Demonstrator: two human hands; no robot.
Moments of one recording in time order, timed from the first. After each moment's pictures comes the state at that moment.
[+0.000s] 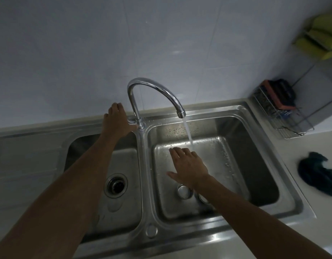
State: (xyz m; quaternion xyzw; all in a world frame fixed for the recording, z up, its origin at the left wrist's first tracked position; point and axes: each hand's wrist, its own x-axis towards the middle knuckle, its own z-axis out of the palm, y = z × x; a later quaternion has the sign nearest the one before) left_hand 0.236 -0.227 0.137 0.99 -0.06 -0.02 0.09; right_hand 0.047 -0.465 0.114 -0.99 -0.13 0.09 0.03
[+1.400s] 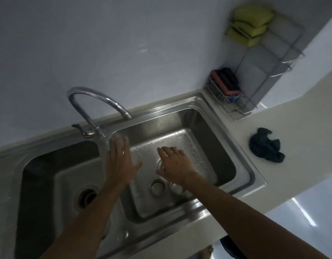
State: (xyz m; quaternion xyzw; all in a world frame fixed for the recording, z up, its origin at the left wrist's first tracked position) left_hand 0.083 -0.341 0.100 0.98 -0.17 -0.05 0.08; right_hand 0.008 -0.540 0.106 -0.99 -0.03 0.08 0.07
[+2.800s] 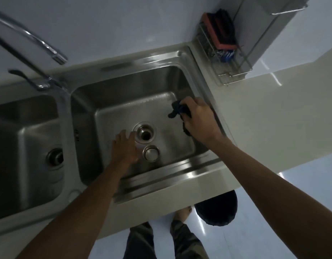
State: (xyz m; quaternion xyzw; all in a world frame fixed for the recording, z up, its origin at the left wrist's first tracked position) left_hand 0.006 -0.452 -0.002 0.97 -0.09 -0.23 0.06; right_hand -0.033 -0.715 0.110 -0.96 0.06 -0.04 0.26
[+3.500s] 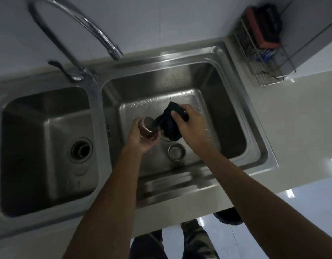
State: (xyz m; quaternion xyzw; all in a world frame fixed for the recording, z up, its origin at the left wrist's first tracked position) left_hand 0.060 -0.414 0.026 0.32 0.46 -0.31 0.77; right_hand 0.004 -0.577 0.090 -0.83 0.20 -0.02 0.51
